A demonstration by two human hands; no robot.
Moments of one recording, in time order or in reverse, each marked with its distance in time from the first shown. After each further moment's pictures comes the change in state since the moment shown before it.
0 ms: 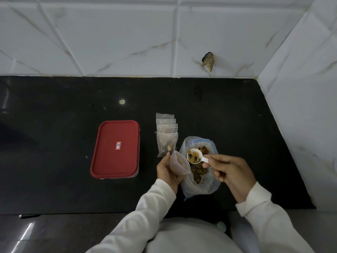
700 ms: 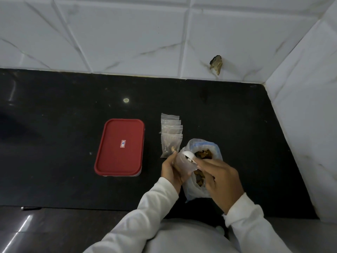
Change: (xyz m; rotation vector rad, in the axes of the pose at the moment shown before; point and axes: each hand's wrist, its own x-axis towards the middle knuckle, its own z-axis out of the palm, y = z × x) left_hand 0.006 0.000 0.004 -0.006 -0.056 0.001; right_hand 0.011 0.031 0.025 -1.049 0.172 -1.022
